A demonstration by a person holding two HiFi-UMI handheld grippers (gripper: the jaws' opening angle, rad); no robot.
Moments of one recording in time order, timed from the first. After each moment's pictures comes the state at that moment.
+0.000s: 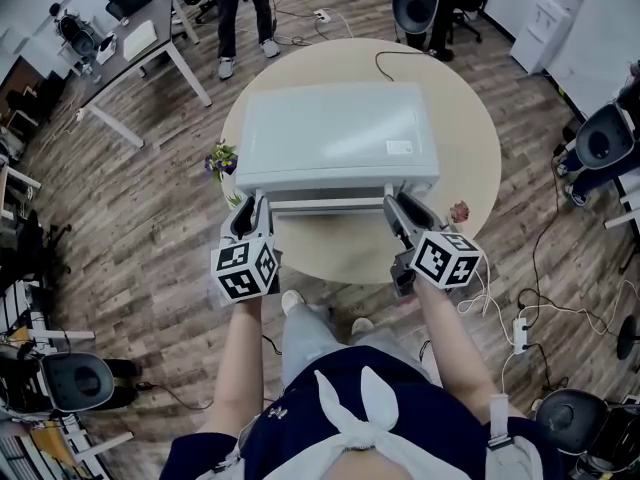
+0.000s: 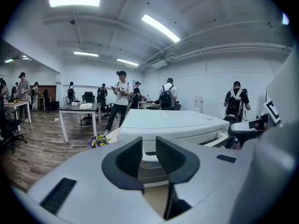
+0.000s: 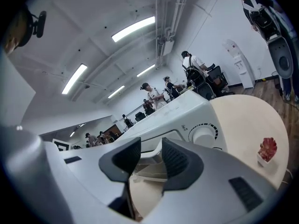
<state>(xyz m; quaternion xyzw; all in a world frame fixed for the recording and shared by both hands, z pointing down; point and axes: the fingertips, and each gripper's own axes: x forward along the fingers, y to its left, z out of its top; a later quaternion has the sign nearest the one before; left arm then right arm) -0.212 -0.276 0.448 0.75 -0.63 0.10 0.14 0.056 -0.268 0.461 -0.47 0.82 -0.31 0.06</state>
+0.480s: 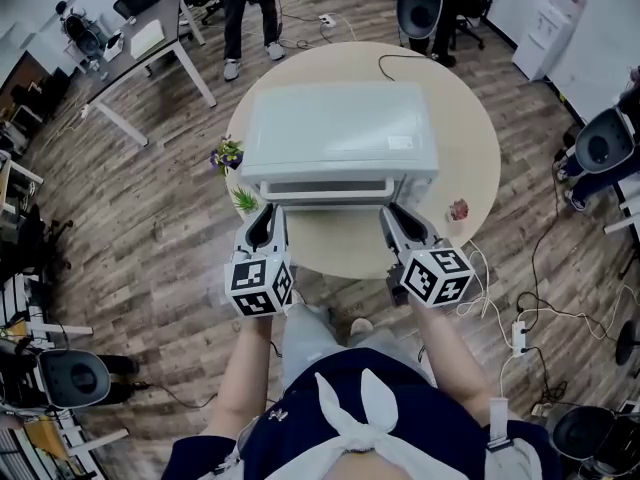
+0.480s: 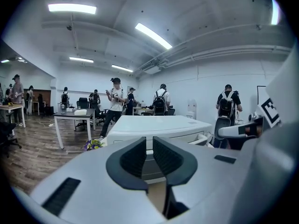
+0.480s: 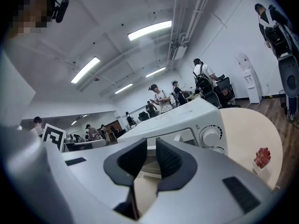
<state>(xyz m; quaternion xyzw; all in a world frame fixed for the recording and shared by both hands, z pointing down) -0.176 -0.230 0.426 0.78 -0.61 0.08 0.10 0.037 -0.226 0.446 -0.47 0.85 -0.24 0.03</state>
